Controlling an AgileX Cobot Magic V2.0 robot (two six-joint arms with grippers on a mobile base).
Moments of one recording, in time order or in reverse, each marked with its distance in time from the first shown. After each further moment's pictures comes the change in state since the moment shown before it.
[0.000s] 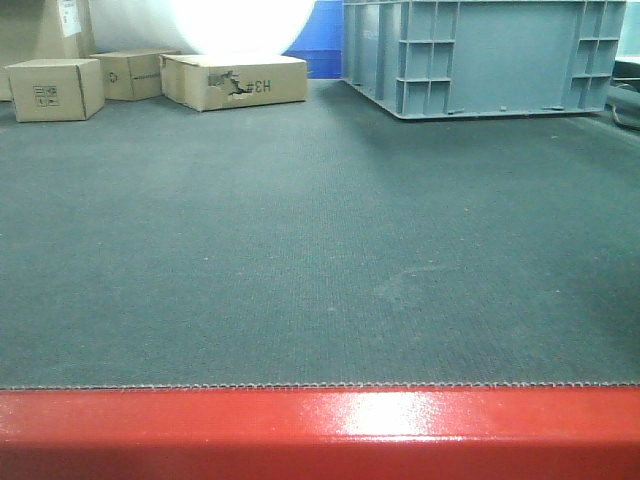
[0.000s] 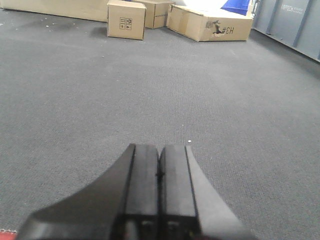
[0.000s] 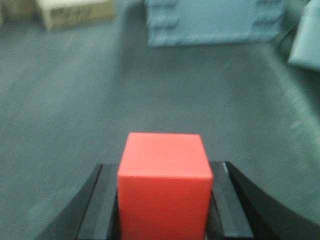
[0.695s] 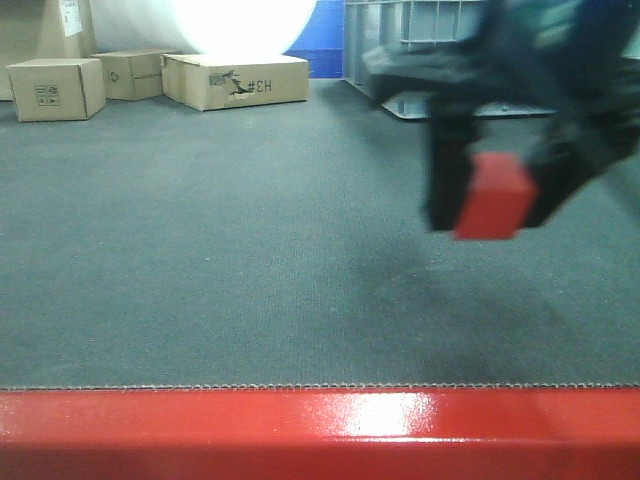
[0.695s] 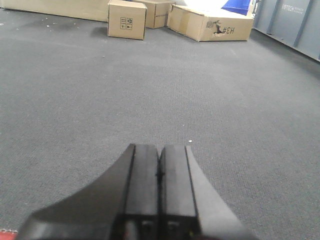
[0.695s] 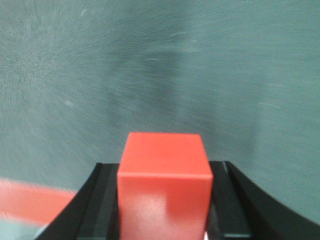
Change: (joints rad) left arm 0.000 0.000 0.000 0.000 0.000 0.000; right arm 0.487 0.934 -0.556 -0.065 0.496 0.471
